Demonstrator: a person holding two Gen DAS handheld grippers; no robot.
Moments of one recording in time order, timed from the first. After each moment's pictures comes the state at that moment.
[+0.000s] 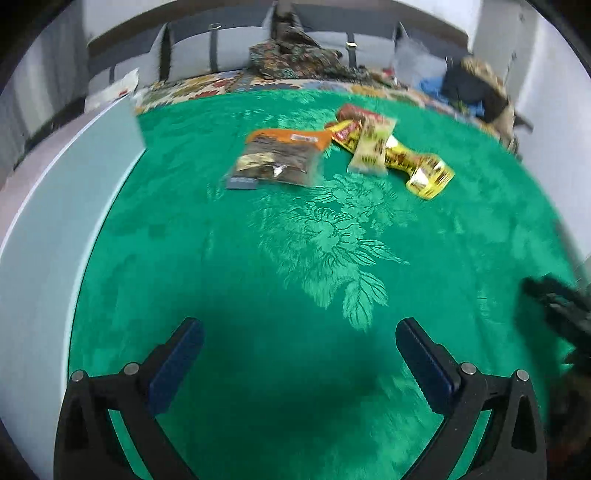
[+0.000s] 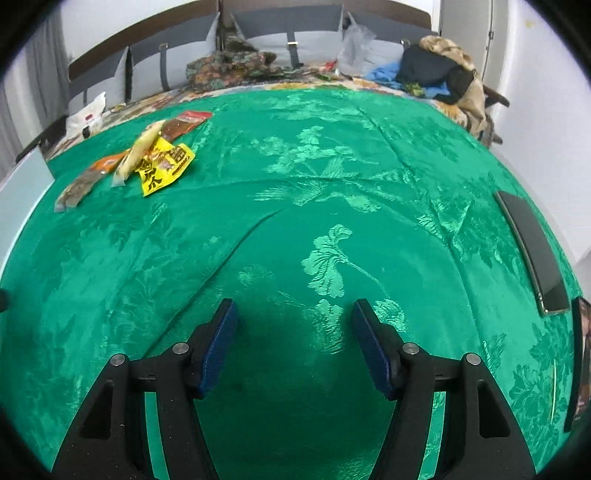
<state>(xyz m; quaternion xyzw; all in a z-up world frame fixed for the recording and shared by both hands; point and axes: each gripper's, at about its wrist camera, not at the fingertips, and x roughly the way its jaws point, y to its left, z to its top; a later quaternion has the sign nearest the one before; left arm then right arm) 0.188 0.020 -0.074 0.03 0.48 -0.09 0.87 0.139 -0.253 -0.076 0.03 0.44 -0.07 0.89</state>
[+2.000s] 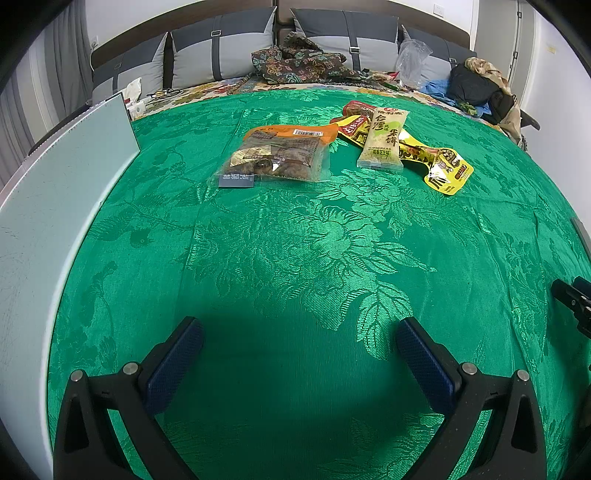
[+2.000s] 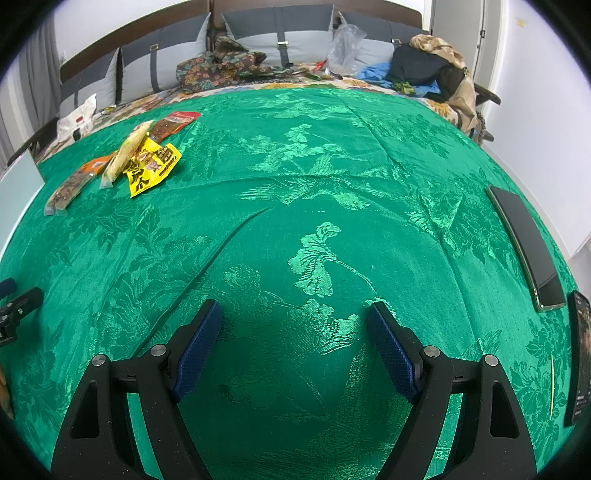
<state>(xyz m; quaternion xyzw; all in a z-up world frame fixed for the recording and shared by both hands) 0.197 0.017 -0.104 0.03 0.46 -0.08 0.89 0.138 -0.249 -0.083 0.03 0.44 -0.09 0.89</state>
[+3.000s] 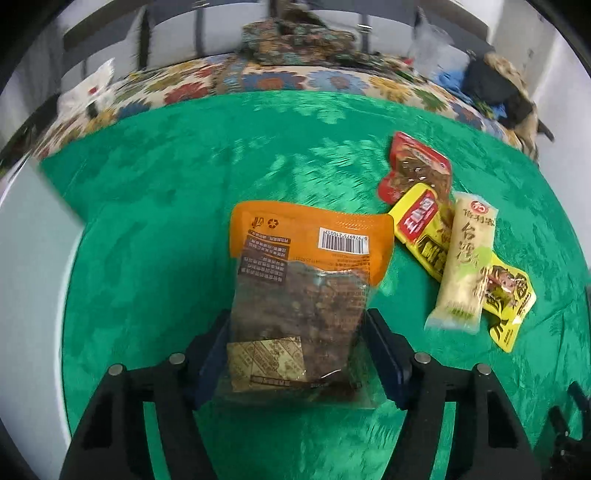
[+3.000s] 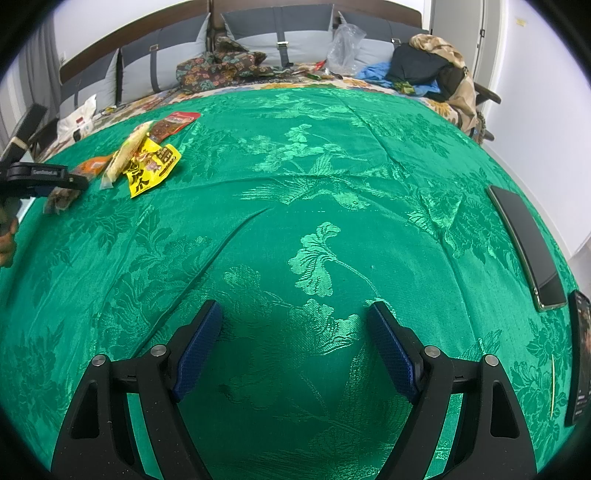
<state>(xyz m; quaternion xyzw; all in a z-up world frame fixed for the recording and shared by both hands) 0.375 0.032 -0.091 0.01 0.52 -0.10 0.85 0.138 -0.249 -0.083 0.03 0.44 -0.09 0.89</state>
